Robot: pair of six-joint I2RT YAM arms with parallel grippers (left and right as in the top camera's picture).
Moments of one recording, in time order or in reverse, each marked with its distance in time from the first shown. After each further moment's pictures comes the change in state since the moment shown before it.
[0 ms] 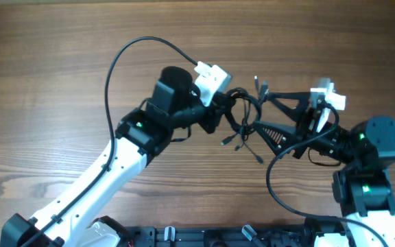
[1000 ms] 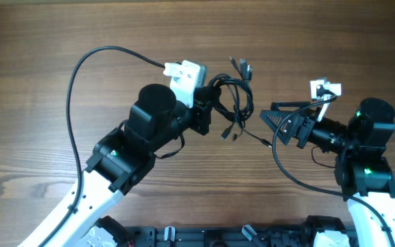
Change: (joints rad) left arm -0.051 -0.234 0.000 -0.059 -0.283 -0.253; right arm -0.113 0.117 0.002 -0.261 0.001 0.008
